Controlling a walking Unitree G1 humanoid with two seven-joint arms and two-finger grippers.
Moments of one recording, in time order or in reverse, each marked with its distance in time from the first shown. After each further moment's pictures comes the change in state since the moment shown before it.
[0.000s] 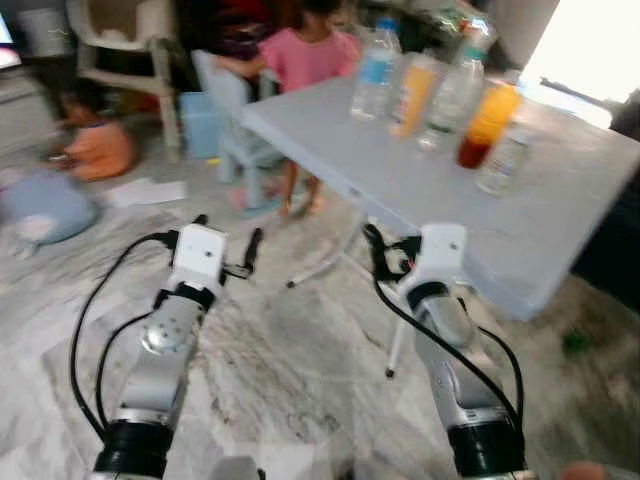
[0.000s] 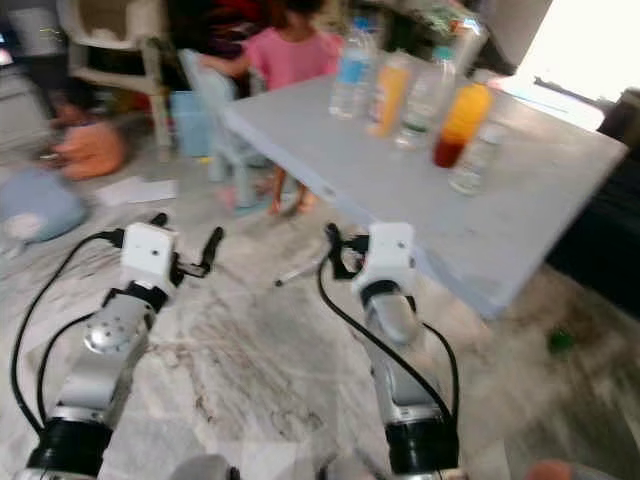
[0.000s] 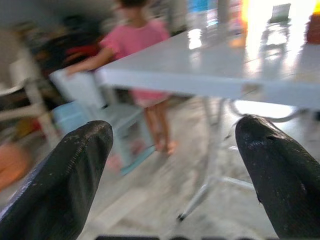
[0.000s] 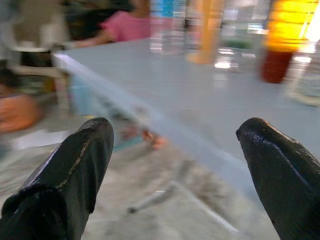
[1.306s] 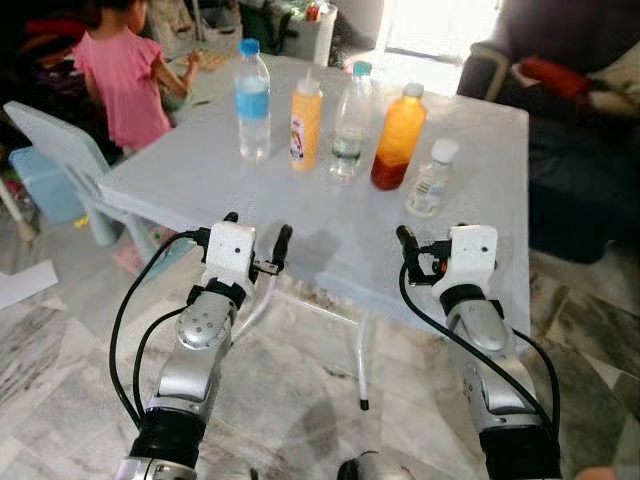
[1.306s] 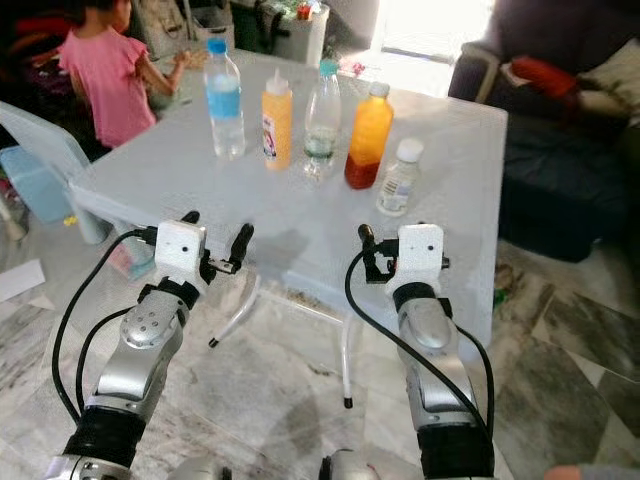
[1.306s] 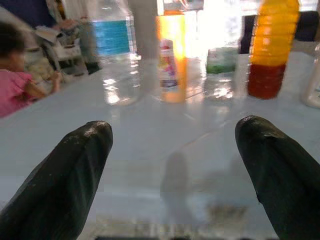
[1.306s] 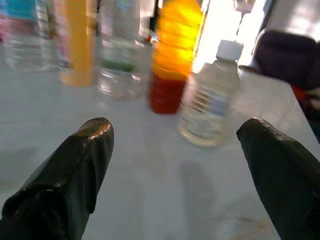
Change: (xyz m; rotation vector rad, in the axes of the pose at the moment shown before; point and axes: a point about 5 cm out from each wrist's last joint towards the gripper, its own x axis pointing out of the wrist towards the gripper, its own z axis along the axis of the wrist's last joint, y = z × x) left arm 0.015 -0.027 0.006 -0.075 -0.024 -0.024; right arm -0.003 -0.023 0.000 -0.148 -0.018 -0.081
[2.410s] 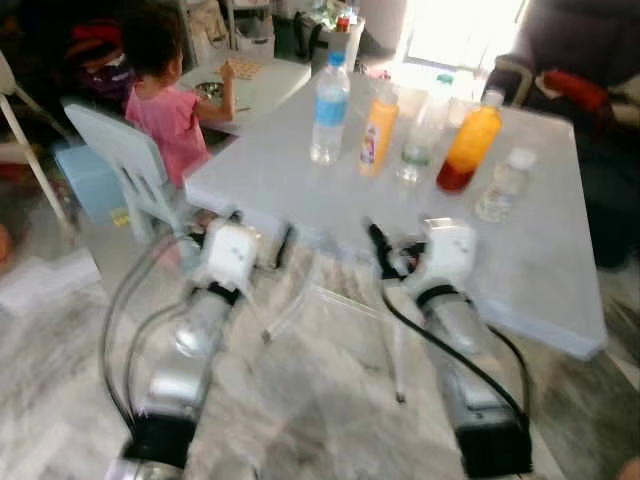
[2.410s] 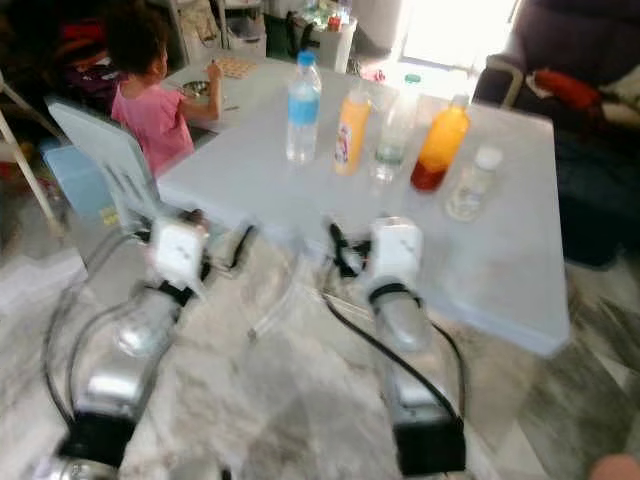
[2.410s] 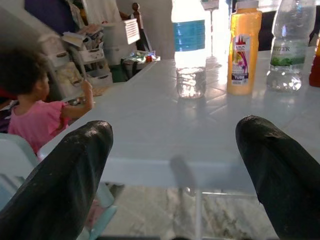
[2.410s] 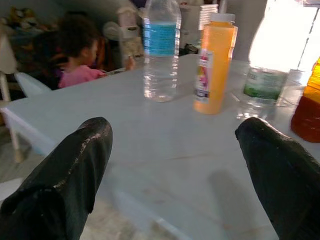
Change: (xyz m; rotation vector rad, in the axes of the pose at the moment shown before) left arm -0.005 0.007 0.004 0.036 -0.049 -0.001; right arm -0.001 0.033 0.012 0.146 -0.064 0.193
